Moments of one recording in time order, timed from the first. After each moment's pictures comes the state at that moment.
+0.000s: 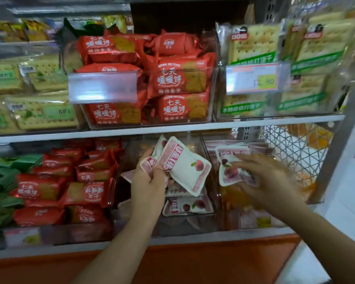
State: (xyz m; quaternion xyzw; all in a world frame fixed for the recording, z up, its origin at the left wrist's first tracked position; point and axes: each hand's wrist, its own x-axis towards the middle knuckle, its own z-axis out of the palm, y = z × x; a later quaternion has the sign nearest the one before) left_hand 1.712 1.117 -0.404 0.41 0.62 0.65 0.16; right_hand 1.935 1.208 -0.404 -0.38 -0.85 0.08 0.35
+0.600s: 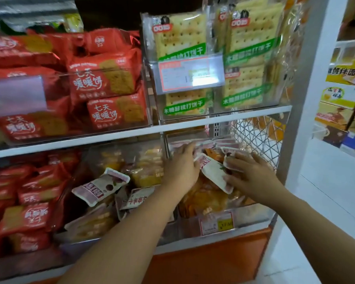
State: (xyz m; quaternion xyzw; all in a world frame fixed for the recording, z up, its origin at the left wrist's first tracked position) left_hand 1.814 1.249 -0.408 0.67 0.69 0.25 0.05; right_hand 2.003 1.272 -0.428 -0.52 -0.83 0.10 0.19
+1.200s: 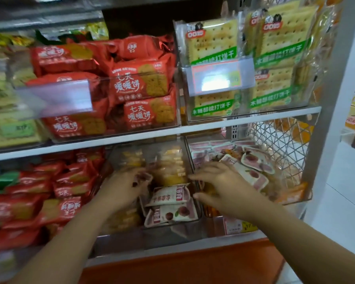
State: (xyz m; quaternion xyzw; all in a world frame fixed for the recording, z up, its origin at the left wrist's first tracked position) left_hand 1.649 1.166 -0.405 0.64 0.76 0.14 0.04; right_hand 1.913 1.219 -0.402 -0.33 -0.92 0.07 0.18
